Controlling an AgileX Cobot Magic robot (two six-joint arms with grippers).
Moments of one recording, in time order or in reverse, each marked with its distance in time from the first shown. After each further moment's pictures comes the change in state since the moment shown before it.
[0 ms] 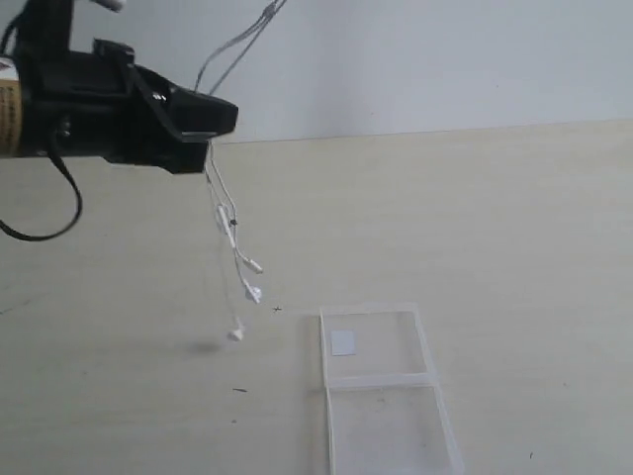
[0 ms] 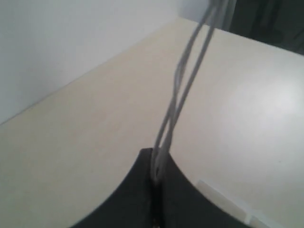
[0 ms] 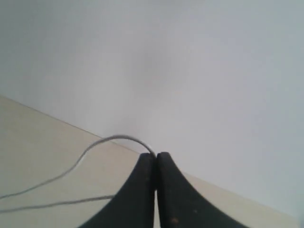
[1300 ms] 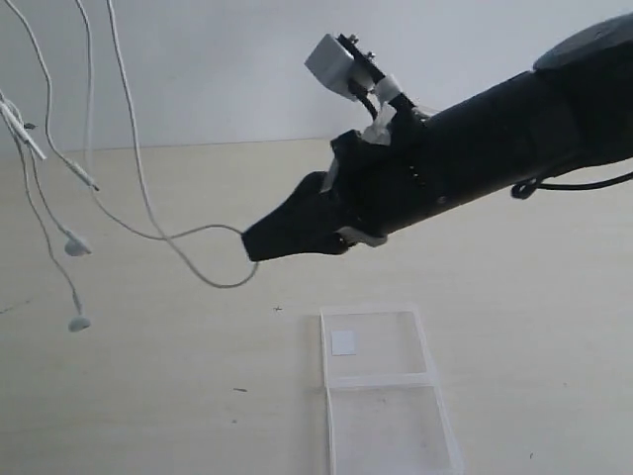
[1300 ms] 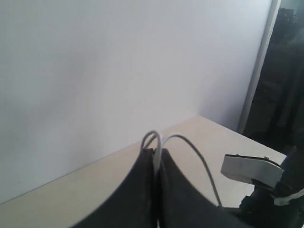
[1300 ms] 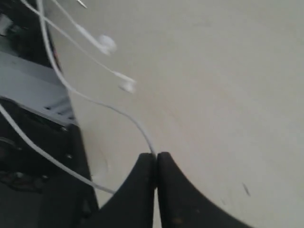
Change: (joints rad) left arm 0.278 -0.450 -0.001 0.119 -0.167 -0.351; right arm 0.006 0.104 1.209 1.538 -0.269 -1.131
